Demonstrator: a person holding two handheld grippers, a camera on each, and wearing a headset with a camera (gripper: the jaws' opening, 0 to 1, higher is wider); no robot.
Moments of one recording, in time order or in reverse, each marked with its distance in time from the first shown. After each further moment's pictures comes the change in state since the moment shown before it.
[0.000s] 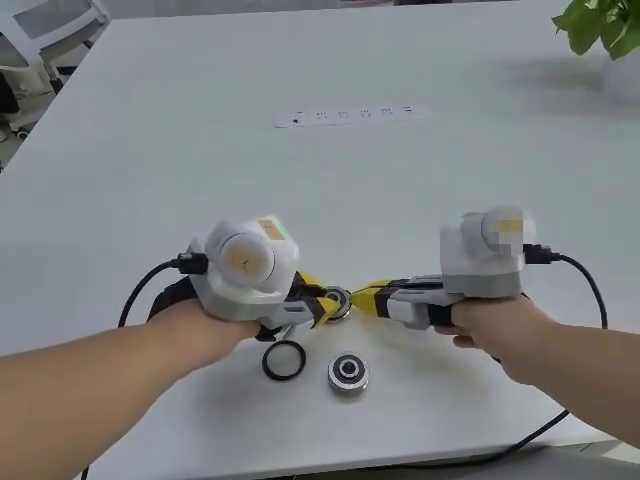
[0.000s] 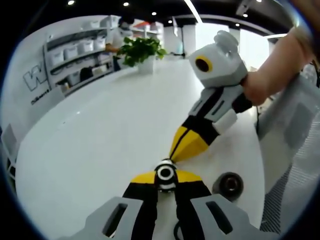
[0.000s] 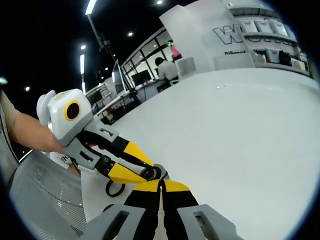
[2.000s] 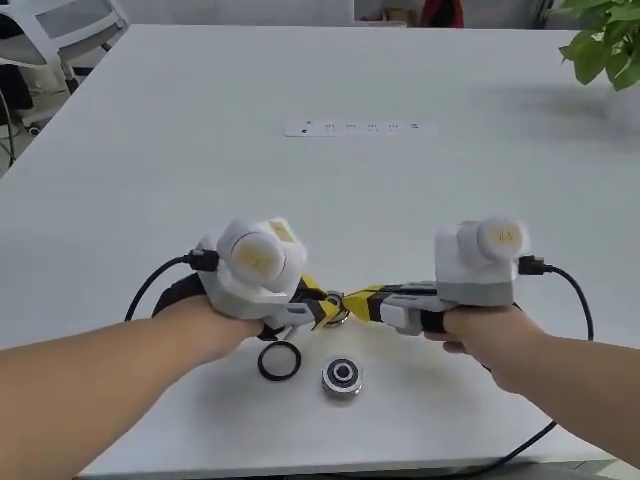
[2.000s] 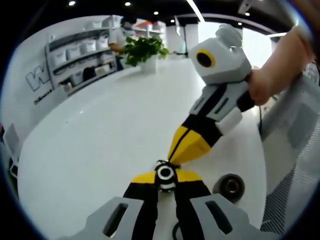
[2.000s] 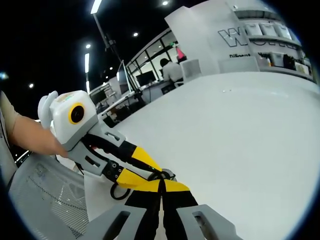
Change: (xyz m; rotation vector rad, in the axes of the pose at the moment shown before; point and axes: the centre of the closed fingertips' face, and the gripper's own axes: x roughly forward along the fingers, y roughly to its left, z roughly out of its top) left arm 0.001 0.001 0.001 -0.002 0.006 0.032; right arm 0.003 0.004 0.006 -0.029 -0.010 0.031
